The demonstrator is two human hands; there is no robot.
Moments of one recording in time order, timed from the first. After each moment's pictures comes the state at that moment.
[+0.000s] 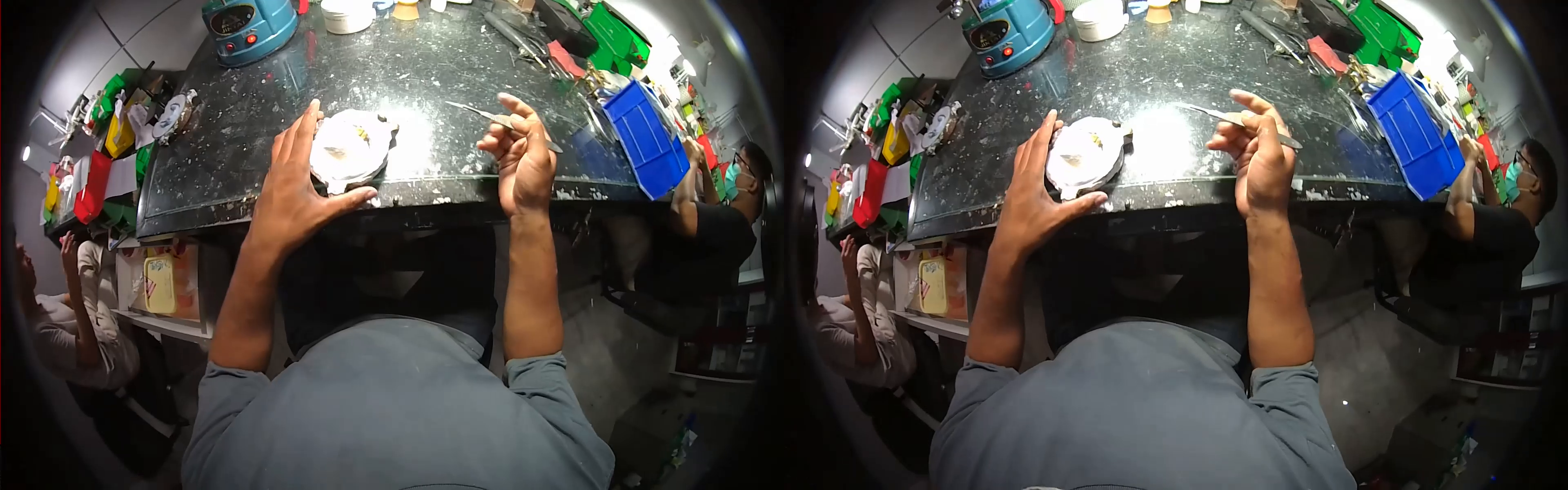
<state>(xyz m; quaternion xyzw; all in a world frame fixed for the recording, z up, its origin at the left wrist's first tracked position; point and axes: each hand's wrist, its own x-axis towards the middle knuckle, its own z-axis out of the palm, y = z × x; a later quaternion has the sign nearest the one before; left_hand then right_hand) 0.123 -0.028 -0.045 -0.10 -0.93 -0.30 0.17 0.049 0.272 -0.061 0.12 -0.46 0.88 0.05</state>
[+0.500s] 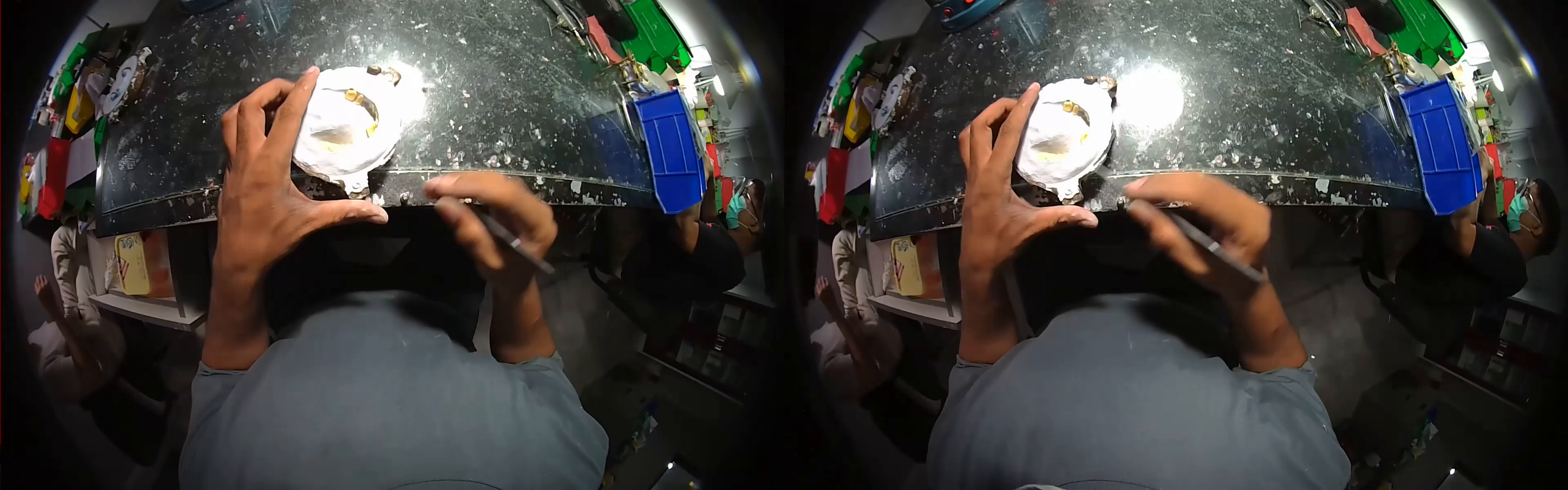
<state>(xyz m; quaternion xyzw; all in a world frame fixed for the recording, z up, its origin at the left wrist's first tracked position) 0.126 -0.028 -0.049 -0.10 -0.94 -0.29 0.17 0.118 0.231 -0.058 0.30 -0.72 0.62 0.09</state>
